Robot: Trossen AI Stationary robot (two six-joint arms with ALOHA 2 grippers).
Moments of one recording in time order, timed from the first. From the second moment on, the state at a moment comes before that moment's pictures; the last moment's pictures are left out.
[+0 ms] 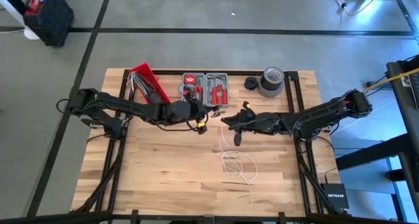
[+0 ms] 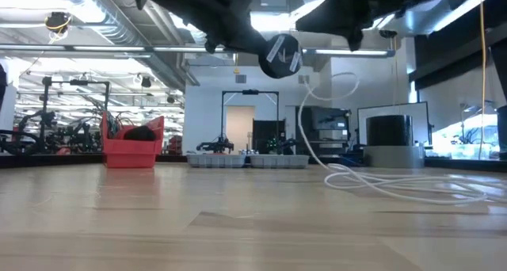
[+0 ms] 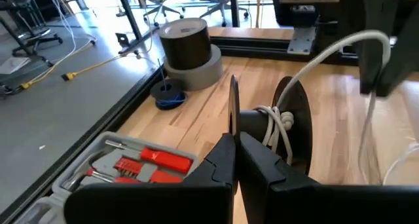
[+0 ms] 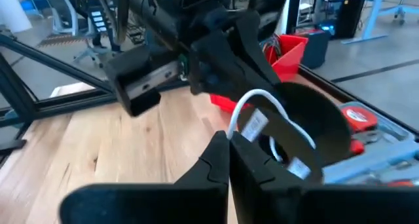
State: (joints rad) left arm -0.02 1.50 0.95 0.20 -0.45 -0.02; right arm 0.18 1.29 0.67 0.40 0.40 0.21
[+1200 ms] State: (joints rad) left arm -0.11 1.45 0.95 0.28 -0.44 0.04; right arm 0.24 1.64 0.81 0.31 0.63 0.12
